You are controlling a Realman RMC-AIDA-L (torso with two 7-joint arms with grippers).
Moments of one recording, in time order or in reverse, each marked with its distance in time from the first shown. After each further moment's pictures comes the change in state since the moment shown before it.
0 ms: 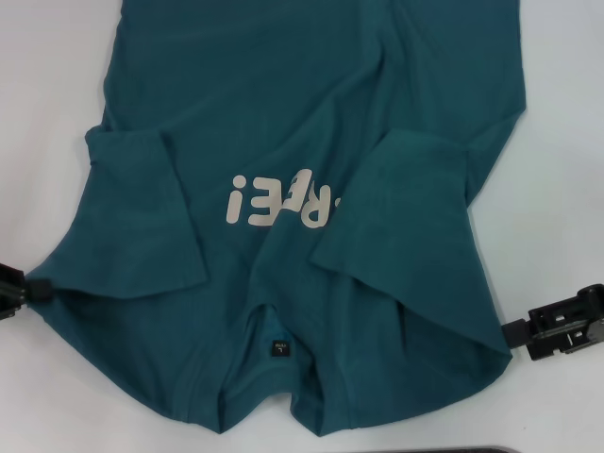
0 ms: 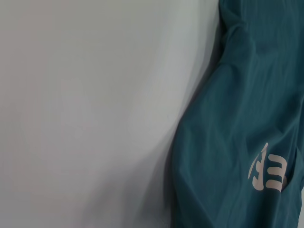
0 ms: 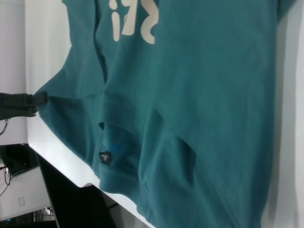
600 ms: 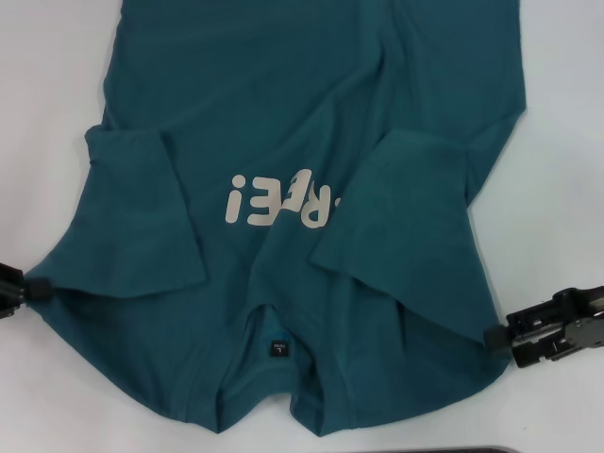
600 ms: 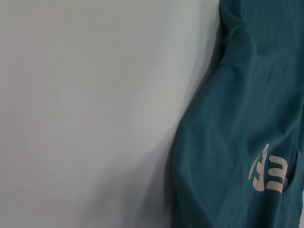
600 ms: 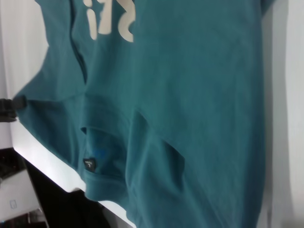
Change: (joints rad) left arm 0.000 0.000 0.000 -0.002 0.000 -0.003 0.000; right arm 0.039 0.004 -0.052 0.069 -0.010 0.077 0.064
